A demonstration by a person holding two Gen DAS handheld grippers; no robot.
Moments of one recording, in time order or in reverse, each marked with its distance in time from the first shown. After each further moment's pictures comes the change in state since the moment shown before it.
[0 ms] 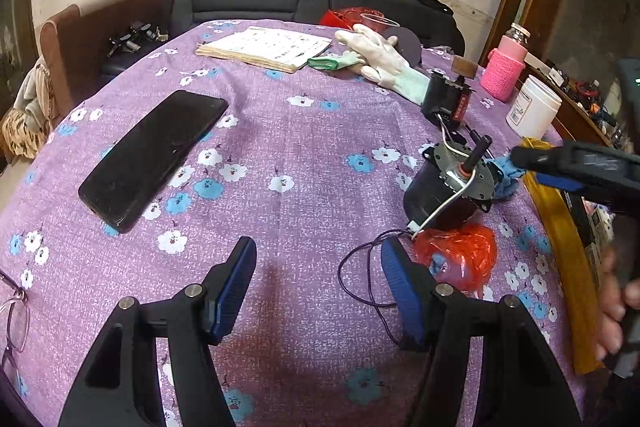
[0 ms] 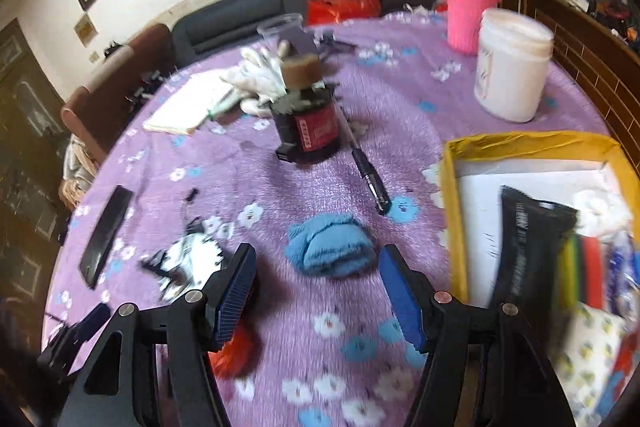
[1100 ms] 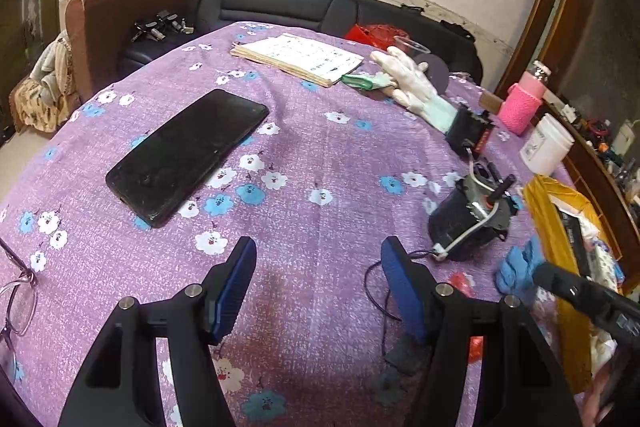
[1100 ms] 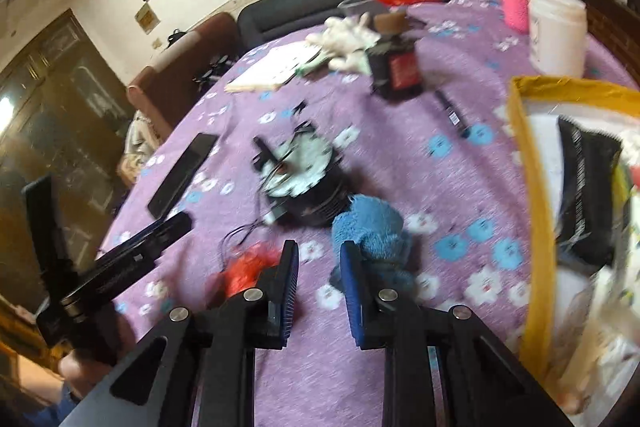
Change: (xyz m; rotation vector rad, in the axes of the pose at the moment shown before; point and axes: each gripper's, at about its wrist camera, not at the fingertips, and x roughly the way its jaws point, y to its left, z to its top) left arm -0.015 0.028 0.003 -0.109 -0.045 0.004; right arm -0.039 0.021 -0.073 -0.067 -0.022 0.223
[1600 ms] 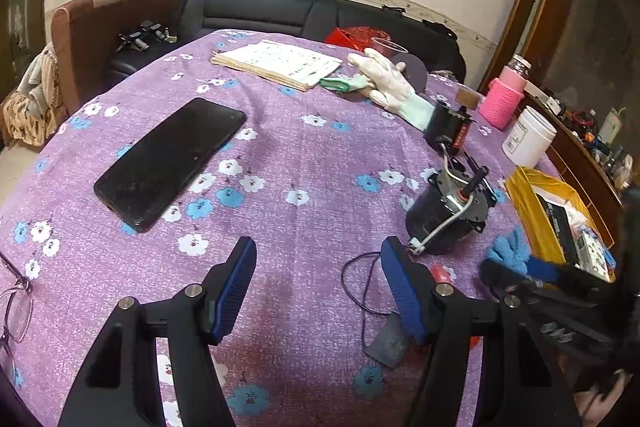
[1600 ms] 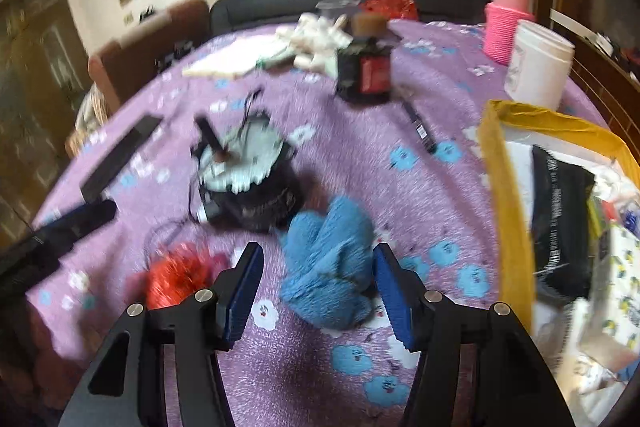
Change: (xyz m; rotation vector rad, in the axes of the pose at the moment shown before) left arm -0.005 -0.011 -0.002 0.047 -0.009 -0.045; right arm 0.029 0.009 -0.008 -0.133 0.000 -0.216
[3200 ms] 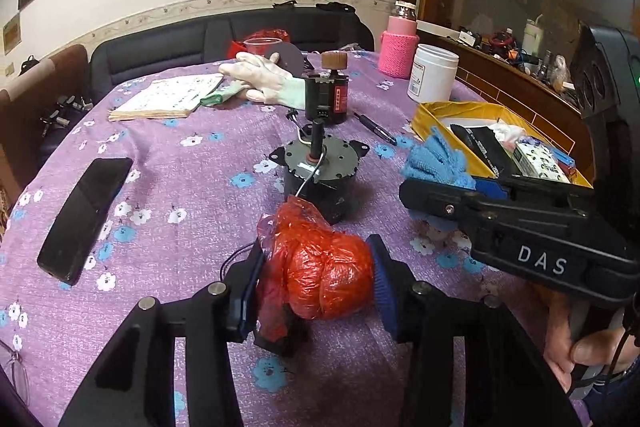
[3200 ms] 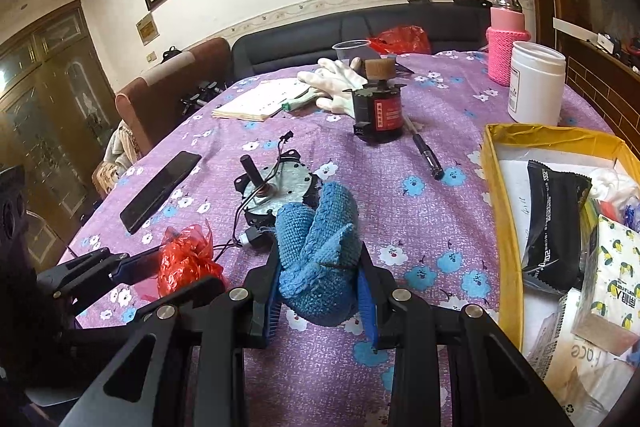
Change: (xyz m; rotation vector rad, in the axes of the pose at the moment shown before) left arm -0.007 -0.079 -0.025 0.353 -0.017 -0.156; right arm -0.039 -0.004 -0.004 0.049 -0.165 0.123
